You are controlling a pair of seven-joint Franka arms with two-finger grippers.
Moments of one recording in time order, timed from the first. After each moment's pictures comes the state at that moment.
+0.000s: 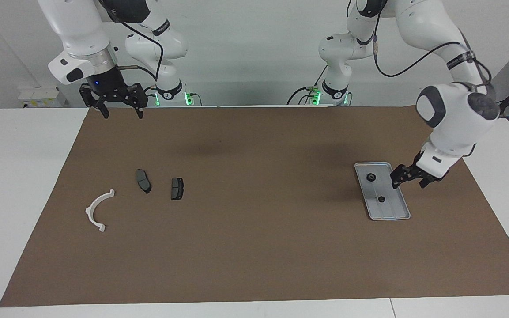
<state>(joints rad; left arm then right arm) 0.08 0.23 -0.06 -1.64 -0.02 1.94 0.07 0.05 -0.11 0.01 -1.71 -0.01 1.61 0.09</state>
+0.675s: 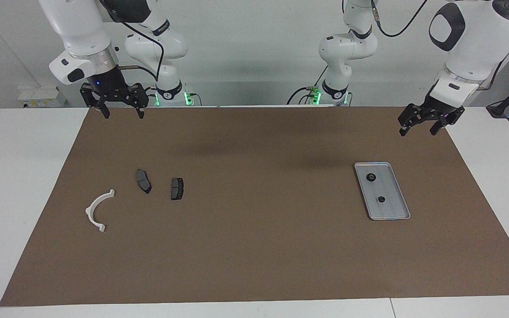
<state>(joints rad) 0.07 -0.03 -0.08 -1.67 -0.03 1.67 0.03 0.05 -0.11 0.01 -1.71 -0.01 1.61 0.09</state>
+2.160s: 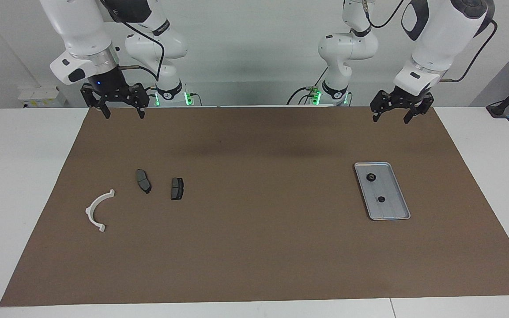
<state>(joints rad) -0.03 -0.13 -0.06 -1.80 -0.01 1.66 0.03 0.05 -0.11 0.02 -1.71 -0.01 1.61 0.09</state>
